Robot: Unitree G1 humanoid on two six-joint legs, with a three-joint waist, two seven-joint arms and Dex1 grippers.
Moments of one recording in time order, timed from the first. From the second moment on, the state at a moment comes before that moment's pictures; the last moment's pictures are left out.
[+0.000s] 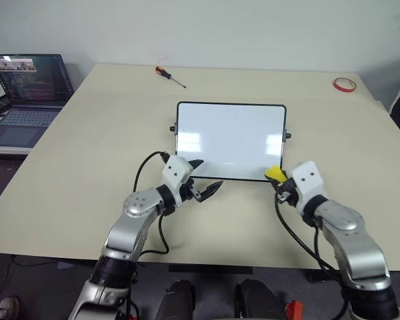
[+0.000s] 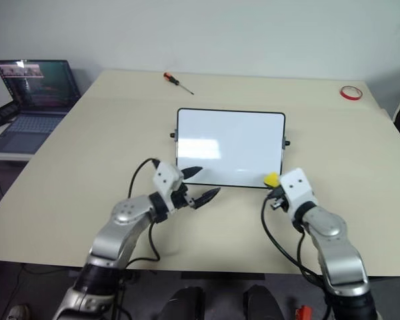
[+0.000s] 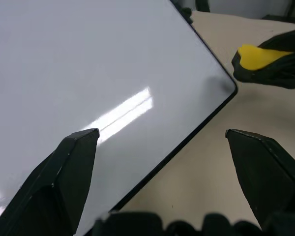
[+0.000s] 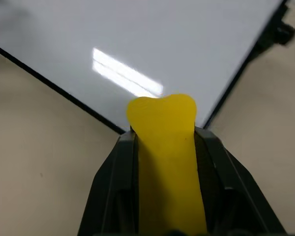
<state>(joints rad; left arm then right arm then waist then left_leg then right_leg) -0.39 0.32 -0.15 0.02 -0.23 0.24 -0.77 -0.07 -0.38 -0.03 -0.58 -0.02 0.78 0.40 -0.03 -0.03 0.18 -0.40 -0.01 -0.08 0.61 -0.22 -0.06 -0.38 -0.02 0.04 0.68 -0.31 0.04</state>
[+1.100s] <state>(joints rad) -0.75 0.13 -0.35 0.52 -0.11 0.01 -1.18 -0.03 -0.29 -0.36 -0.63 0.12 1.08 0.24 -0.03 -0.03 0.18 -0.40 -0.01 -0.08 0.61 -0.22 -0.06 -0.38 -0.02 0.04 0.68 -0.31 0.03</state>
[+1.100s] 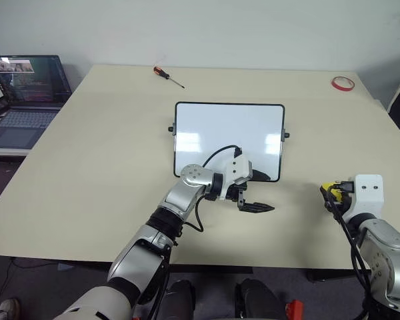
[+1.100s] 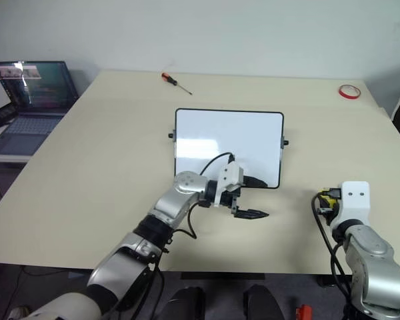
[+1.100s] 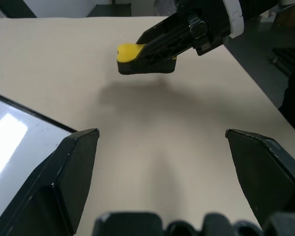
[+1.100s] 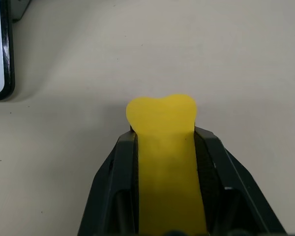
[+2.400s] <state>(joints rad) -0.53 0.18 -0.09 0.12 -0.15 0.22 -0.75 0.00 -0.31 -0.37 -0.71 0.21 0.96 0.21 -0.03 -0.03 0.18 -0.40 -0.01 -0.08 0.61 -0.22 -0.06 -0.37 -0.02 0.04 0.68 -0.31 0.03</state>
